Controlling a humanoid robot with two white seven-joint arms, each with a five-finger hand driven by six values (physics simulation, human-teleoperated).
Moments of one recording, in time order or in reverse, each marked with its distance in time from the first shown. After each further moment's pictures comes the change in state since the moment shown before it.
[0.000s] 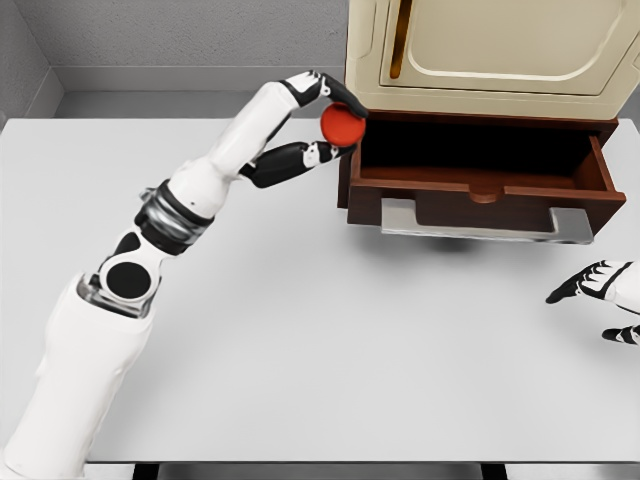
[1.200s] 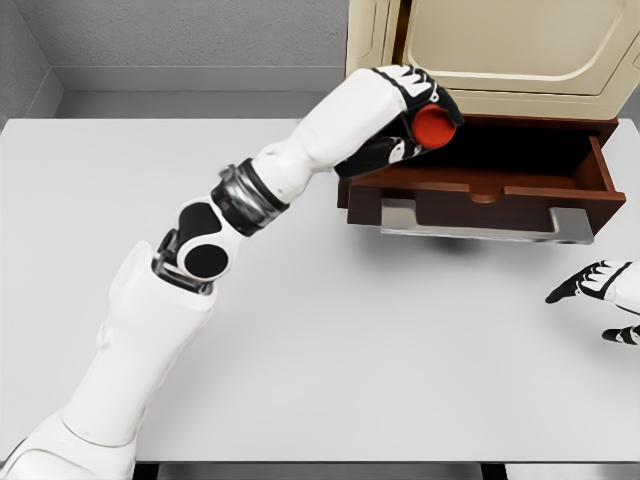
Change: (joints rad) left arm -0.132 -0.136 -0.101 0.086 -0.316 -0.008 0.001; right arm 0.000 0.002 0.001 0.000 0.002 0.000 0.000
